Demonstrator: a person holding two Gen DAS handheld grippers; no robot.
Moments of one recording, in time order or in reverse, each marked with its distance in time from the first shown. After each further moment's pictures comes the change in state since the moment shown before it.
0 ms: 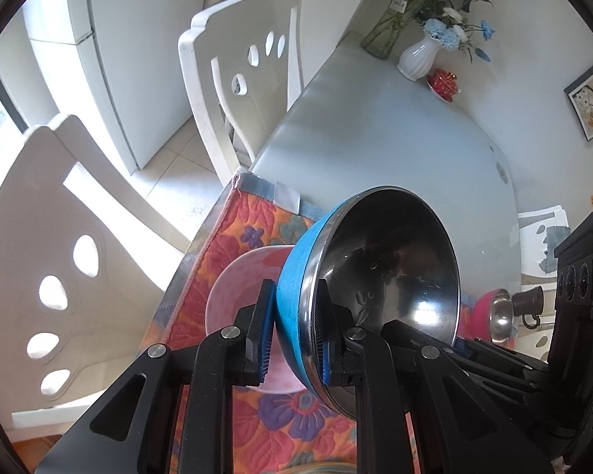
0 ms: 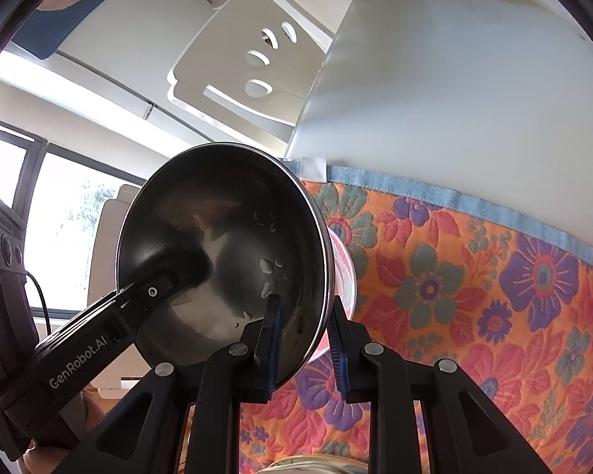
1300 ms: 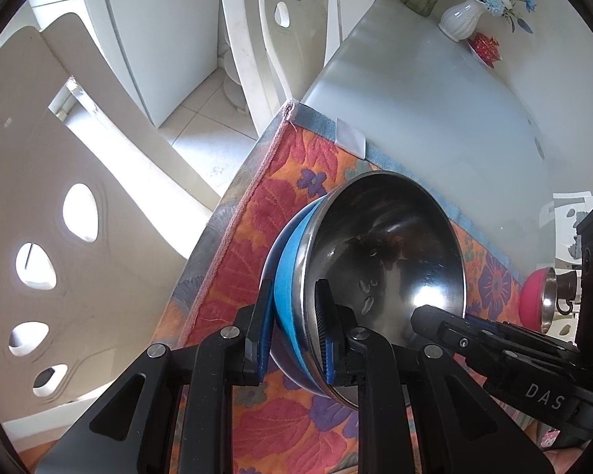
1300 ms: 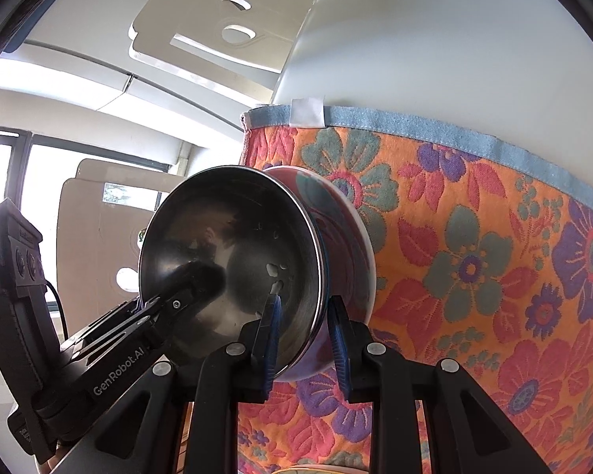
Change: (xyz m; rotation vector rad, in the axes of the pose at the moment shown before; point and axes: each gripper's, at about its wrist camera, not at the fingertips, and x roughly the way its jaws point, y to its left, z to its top) left arm 0.056 0.043 -0.022 -0.016 0.141 0.067; right arm 0.069 0.002 0.006 0.049 0.140 0.014
